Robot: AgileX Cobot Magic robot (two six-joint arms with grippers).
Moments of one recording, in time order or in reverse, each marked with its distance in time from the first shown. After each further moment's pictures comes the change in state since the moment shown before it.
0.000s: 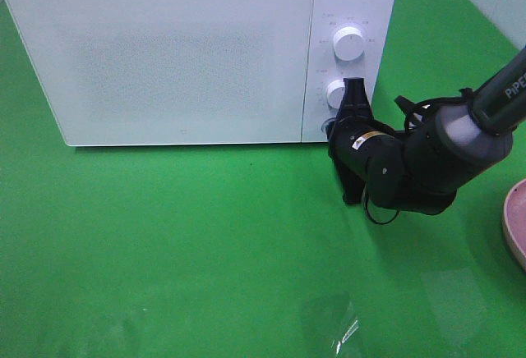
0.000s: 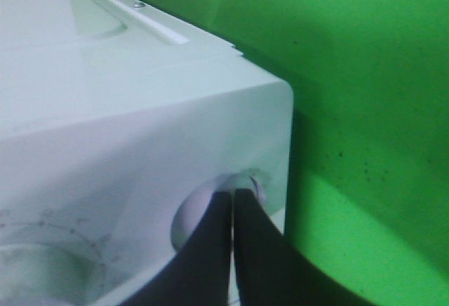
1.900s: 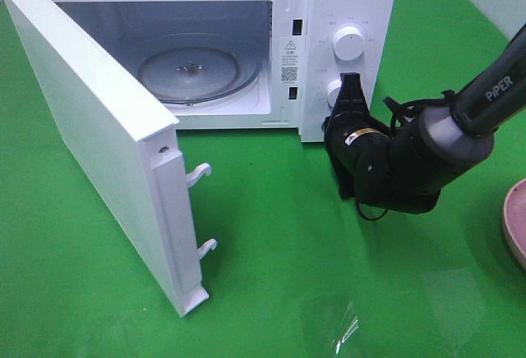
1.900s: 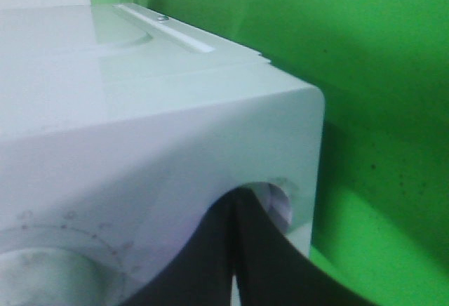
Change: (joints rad) left arm 0.000 0.000 0.000 0.000 0.000 0.000; right arm 0.023 0.024 -0.044 0.092 -0.053 -0.056
